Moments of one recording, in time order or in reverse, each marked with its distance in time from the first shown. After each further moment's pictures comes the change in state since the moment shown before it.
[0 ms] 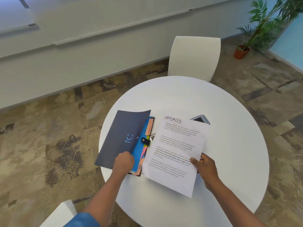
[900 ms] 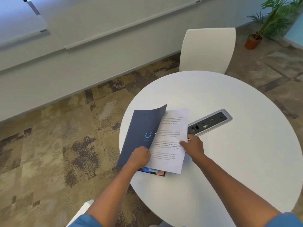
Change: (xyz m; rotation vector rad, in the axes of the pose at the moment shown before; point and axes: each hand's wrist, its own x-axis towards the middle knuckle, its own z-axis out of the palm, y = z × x) left_hand 0.012 -0.030 -0.050 -0.050 -0.200 0.183; right_hand 0.035 -0.043 0.149 -0.363 0.012 -0.095
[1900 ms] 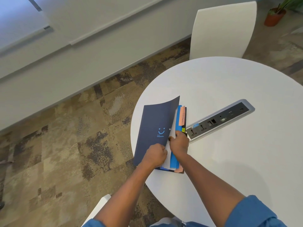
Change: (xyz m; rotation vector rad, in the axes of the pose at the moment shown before) left_hand -0.006 0.014 -0.011 0.057 -0.010 0.076; right_hand 0.004 -0.035 0.122 -0.004 0.103 0.047
